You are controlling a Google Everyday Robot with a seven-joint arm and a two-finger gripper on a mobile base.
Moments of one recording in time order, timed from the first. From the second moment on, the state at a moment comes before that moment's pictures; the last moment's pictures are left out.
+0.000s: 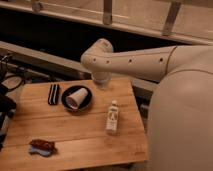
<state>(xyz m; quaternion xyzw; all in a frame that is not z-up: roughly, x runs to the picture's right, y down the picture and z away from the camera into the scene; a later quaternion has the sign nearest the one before) -0.004 0.006 0.741 -0.22 0.08 0.14 0.96</state>
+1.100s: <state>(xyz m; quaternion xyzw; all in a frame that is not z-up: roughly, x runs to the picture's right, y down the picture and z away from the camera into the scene) 0.022 0.012 0.744 -0.22 0.10 0.12 0.96</state>
